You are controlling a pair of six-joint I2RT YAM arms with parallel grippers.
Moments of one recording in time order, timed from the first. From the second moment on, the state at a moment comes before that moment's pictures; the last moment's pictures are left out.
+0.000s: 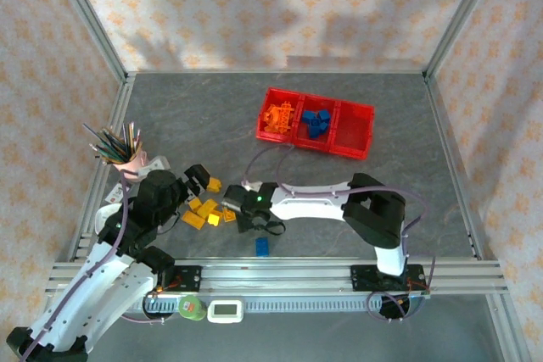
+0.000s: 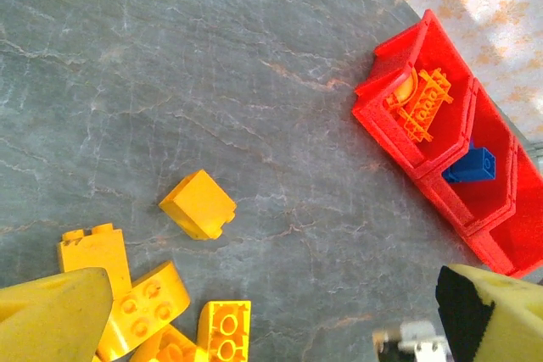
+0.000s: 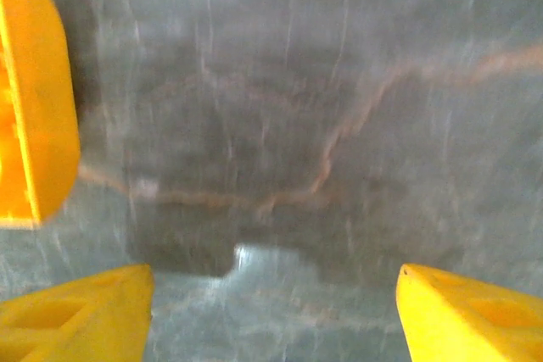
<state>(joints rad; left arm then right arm) -0.43 0.54 0.60 -0.71 -0.20 -0.98 1.23 1.90 1.27 -0.73 0.14 0.96</state>
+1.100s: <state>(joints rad) -0.43 0.51 0.60 -0.78 -0.17 -0.98 1.32 1.87 1.24 -0.74 0.15 1.15</state>
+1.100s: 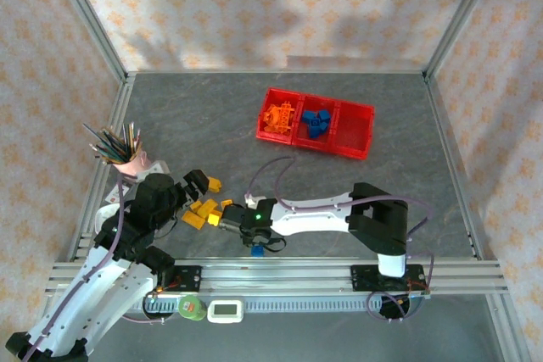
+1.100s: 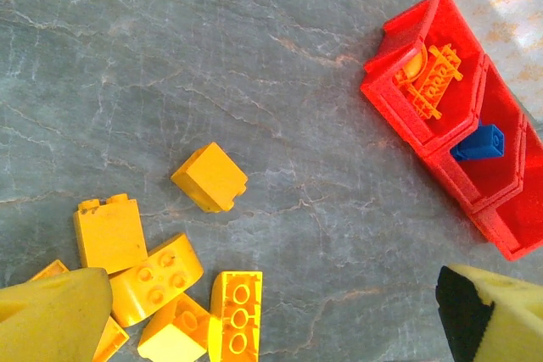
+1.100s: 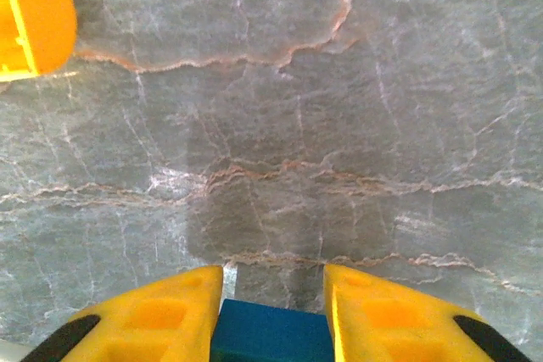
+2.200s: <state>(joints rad) -0.43 0.95 0.69 -0.29 0.01 -0.89 0.50 2.01 1.73 -0.67 0.36 0.56</state>
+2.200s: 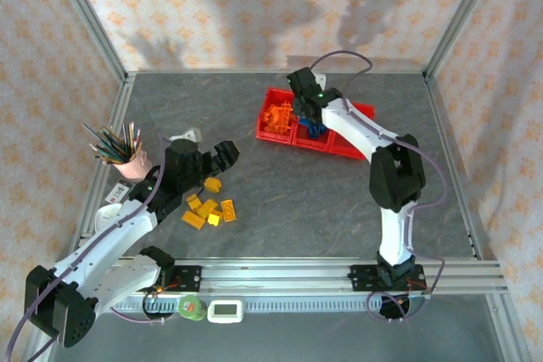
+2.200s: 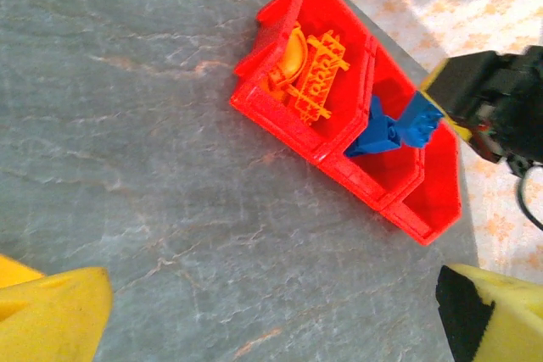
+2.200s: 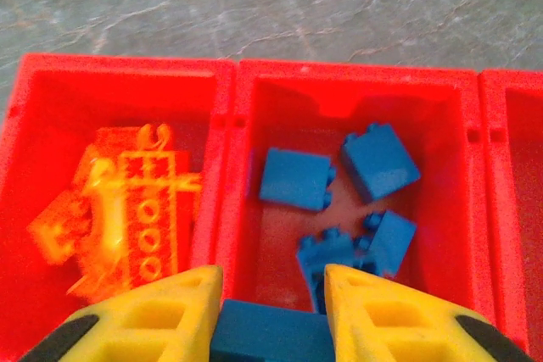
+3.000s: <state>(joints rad) -0.43 0.95 0.69 -0.25 0.01 -0.88 0.45 1.99 1.77 -0.66 0.31 0.46</state>
